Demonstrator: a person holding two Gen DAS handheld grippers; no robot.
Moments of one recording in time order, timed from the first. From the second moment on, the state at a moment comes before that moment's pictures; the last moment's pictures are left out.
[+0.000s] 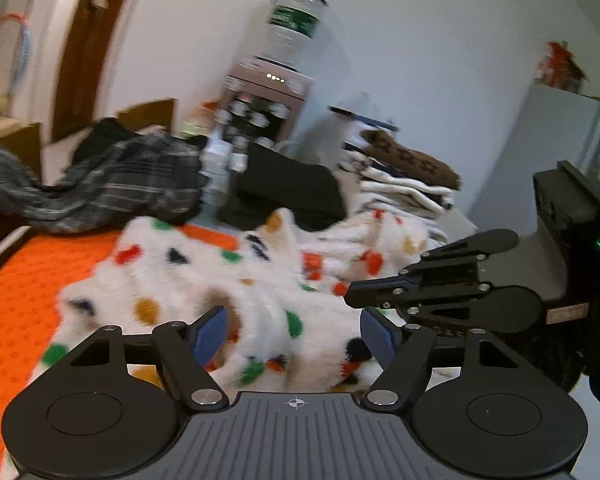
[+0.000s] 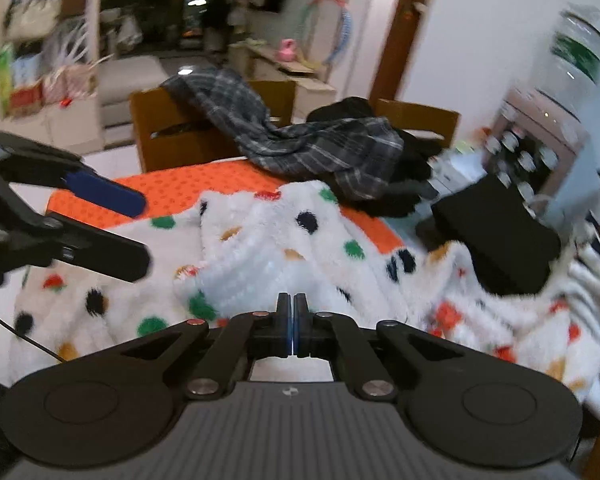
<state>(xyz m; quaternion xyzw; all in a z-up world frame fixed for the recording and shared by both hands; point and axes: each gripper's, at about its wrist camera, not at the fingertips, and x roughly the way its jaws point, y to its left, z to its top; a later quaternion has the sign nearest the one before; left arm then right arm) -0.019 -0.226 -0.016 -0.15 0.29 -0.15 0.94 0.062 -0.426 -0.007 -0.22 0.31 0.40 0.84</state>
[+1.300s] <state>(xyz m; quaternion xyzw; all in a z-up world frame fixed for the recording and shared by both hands) 0.035 -0.146 -0.103 -0.25 0.50 -0.19 0.81 0.016 -0.628 -0.093 0.06 0.46 0.03 0.89</state>
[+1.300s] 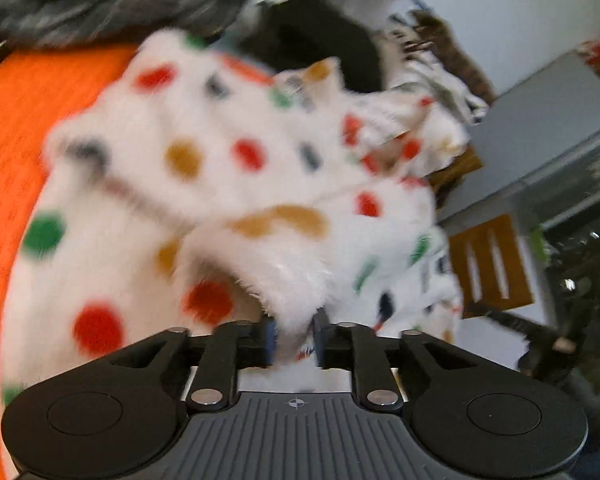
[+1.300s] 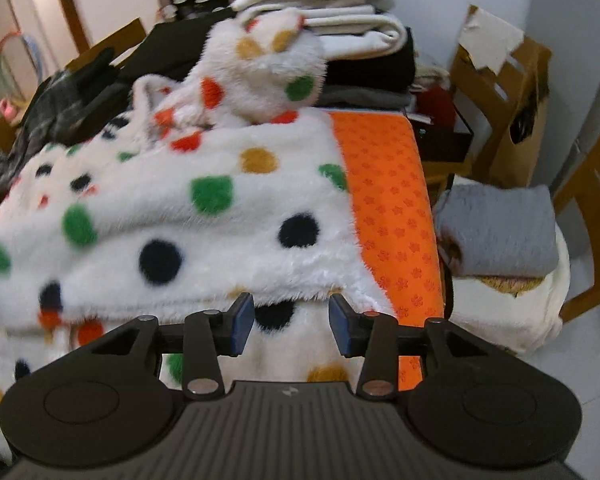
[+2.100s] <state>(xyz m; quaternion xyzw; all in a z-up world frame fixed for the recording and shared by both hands) 0.046 -0.140 -0.123 -0.28 0.44 -0.05 0.85 0.071 -0.601 -0.136 0.01 0.50 0.11 0.86</state>
